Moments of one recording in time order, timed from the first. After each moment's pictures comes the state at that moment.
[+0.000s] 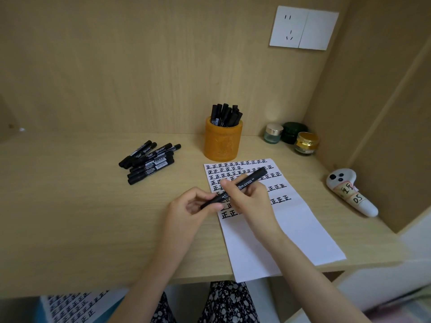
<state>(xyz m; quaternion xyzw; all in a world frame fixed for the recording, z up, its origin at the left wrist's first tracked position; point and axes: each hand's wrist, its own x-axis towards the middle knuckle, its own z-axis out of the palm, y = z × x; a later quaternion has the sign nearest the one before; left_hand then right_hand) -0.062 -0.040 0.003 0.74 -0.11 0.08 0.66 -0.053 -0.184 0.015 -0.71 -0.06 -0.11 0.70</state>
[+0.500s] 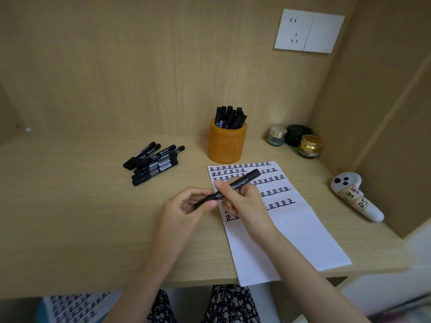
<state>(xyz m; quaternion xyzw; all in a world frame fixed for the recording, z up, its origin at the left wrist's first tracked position) -0.058 -0.027 0.005 0.74 -0.10 0.09 0.66 -0.045 -0.170 0.016 -0.69 -0.07 -0.05 0.72</state>
